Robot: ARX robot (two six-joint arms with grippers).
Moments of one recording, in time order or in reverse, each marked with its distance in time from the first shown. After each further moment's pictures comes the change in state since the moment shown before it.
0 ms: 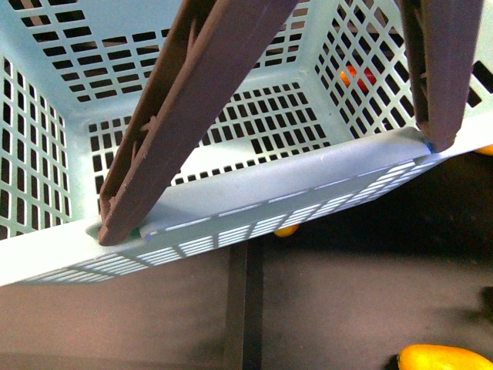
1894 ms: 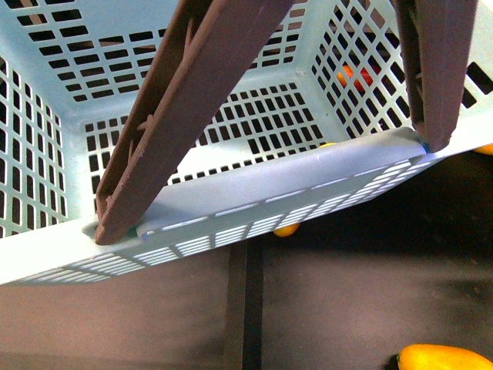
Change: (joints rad) left arm 0.000 0.000 0.000 0.000 -0.005 0.000; right arm 0.055 -0.119 0.106 -0.060 0.053 -0.385
